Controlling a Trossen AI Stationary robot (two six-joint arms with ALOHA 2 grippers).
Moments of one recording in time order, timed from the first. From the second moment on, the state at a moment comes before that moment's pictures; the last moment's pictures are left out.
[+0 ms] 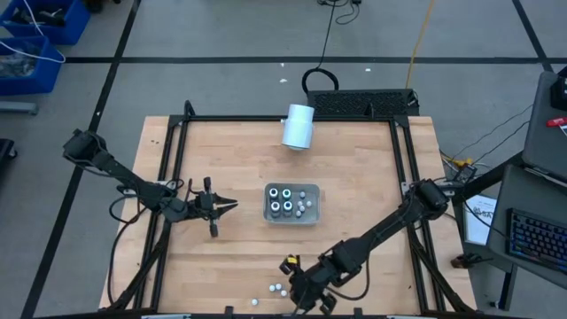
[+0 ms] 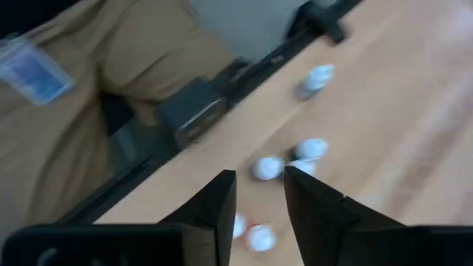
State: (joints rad) left arm -0.54 0.95 0.17 0.54 -0.73 -0.08; right arm 0.59 2.01 1.62 -0.48 -0.06 -0.25
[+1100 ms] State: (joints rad) left arm -0.54 0.95 0.18 0.53 -0.67 -0.09; right arm 0.61 2.08 1.59 -0.47 0.14 -0.20
